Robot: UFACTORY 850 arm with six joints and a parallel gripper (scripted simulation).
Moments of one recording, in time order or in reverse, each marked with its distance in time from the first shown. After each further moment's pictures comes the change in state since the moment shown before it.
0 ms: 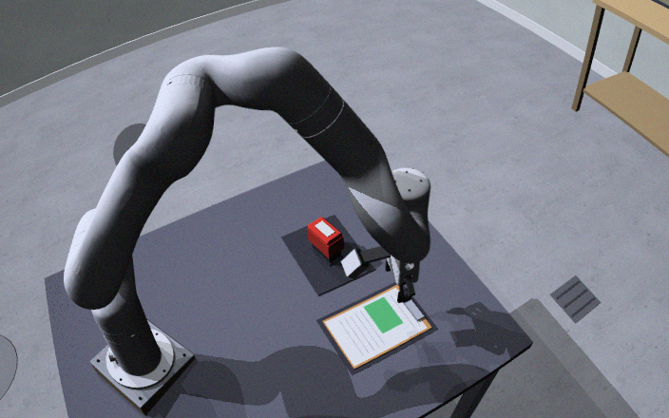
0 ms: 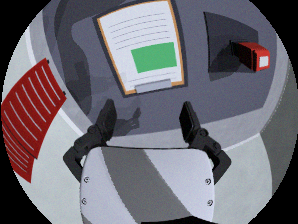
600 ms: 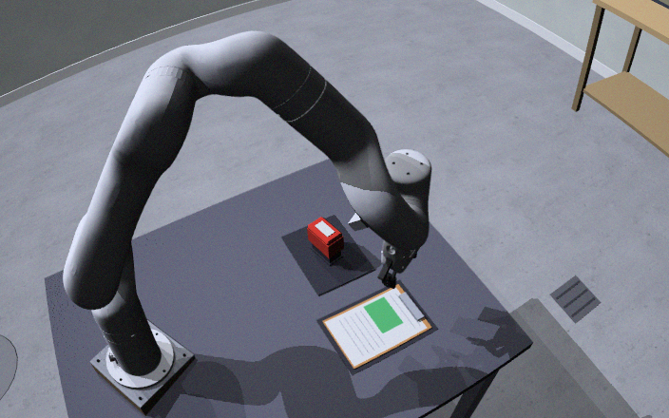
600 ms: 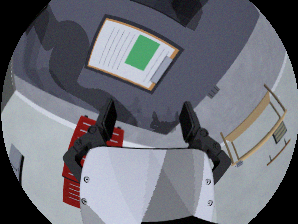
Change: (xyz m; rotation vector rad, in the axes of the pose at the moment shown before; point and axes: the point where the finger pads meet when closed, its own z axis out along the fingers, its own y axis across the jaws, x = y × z) arm 0.000 0.000 -0.057 -0.054 -0.008 0.834
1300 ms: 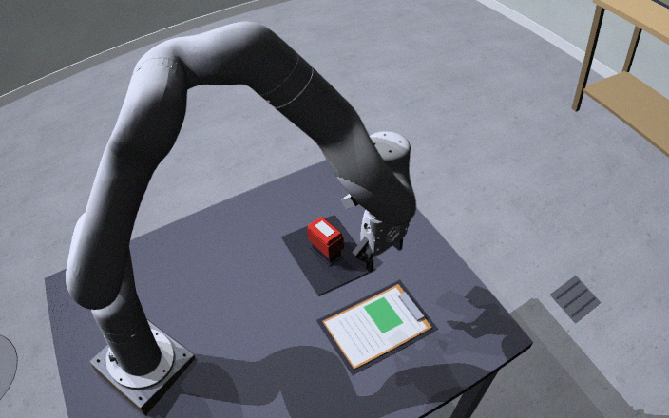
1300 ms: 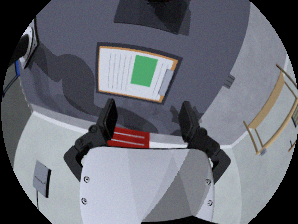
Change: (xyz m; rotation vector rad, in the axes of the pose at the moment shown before) arm 0.054 0.016 0.008 0.059 -0.025 0.271
